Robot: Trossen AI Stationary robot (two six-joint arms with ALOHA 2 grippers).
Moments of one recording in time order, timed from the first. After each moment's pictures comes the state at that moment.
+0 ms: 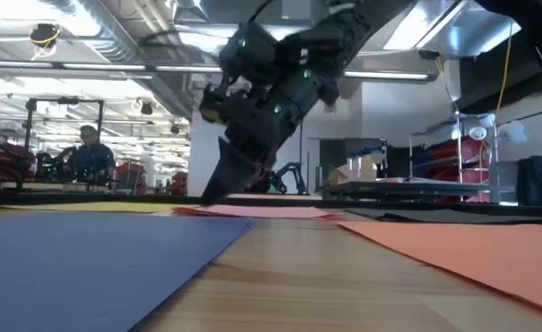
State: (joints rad) left arm -1.01 1.62 0.96 -0.67 -0.12 -0.82; right arm -0.02 2.18 1.50 -0.22 -0.21 0.00
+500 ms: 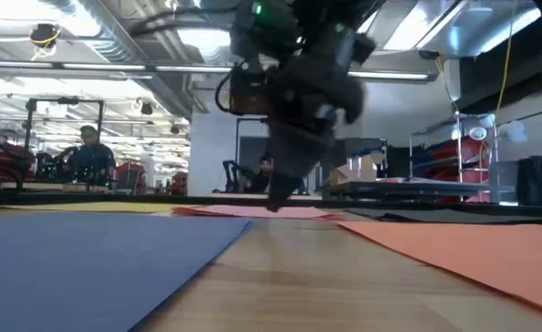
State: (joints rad) left arm -1.01 1.63 0.87 -0.55 -0.10 -0.80; right arm 0.16 2.12 1.51 -0.60 -0.23 0.09
